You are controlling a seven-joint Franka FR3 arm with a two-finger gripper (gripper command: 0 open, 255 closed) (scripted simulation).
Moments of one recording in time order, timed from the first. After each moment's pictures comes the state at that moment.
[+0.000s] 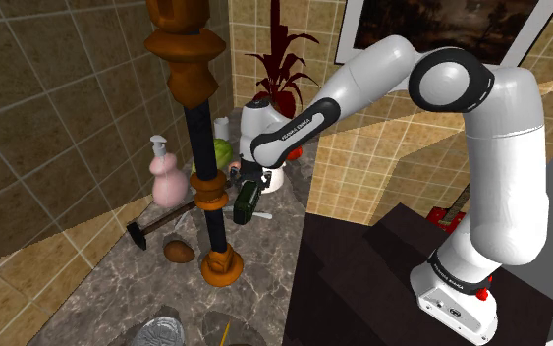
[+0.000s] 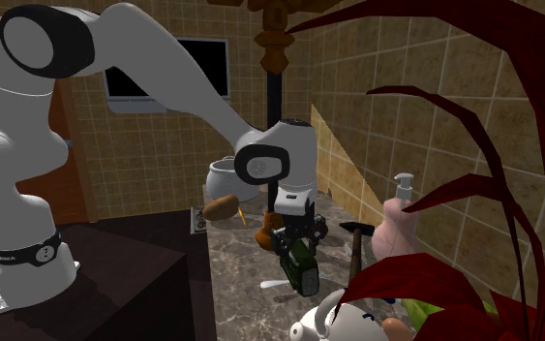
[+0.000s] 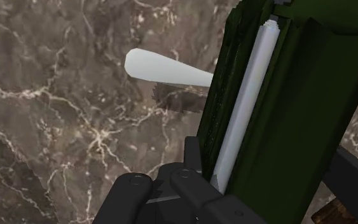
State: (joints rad) arm 0.12 0.56 0.29 -1.86 -0.16 2.45 1.21
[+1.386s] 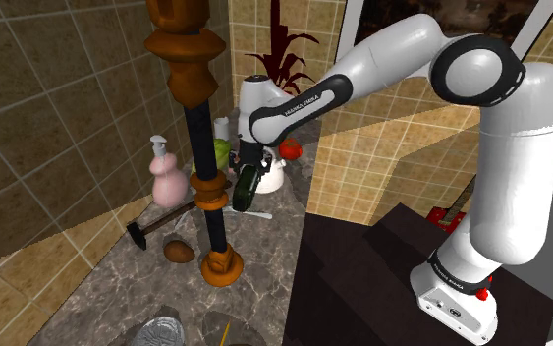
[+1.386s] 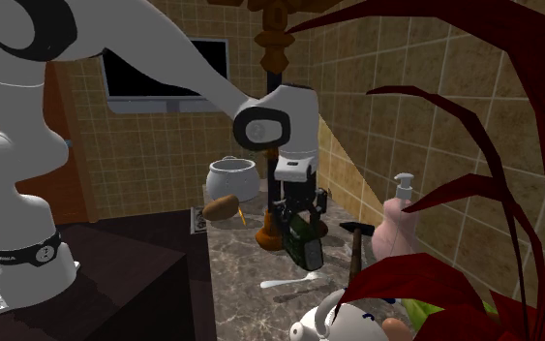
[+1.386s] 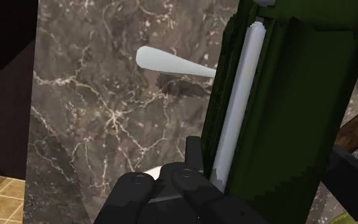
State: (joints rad) arm 0.10 0.45 0.32 -1.83 -0.12 2.31 1.18
